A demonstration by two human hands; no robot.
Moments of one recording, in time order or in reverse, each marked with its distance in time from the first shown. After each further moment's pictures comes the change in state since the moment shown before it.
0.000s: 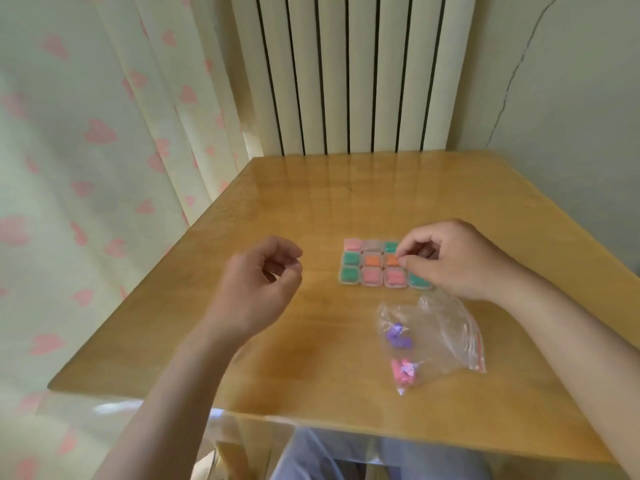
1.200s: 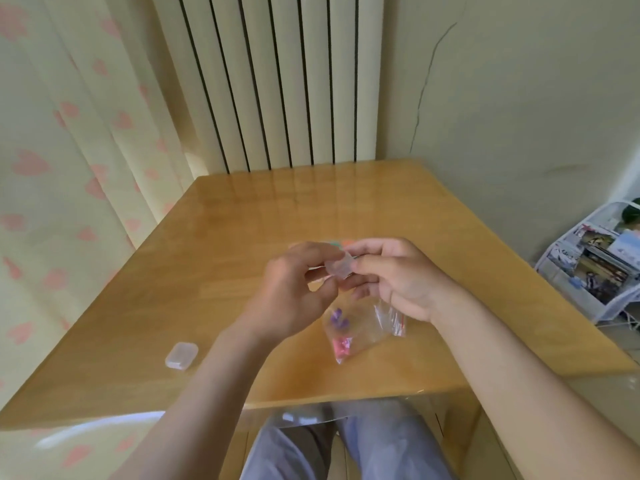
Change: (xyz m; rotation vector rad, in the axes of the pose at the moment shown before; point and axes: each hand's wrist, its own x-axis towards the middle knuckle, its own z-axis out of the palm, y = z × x) left_hand -0.012 0.046 0.080 -0.182 -0.272 0.395; right_hand -0.062 -0.021 -0.005 0.955 -0.033 0.273
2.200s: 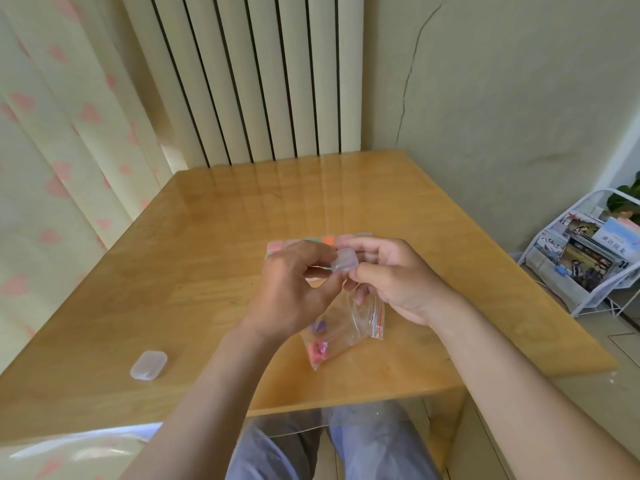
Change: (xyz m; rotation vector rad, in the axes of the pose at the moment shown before) left_hand 0.016 0.002 0.035 0.046 0.078 0.062; right_hand 0.002 0.017 -0.029 -0.139 0.066 -0.106
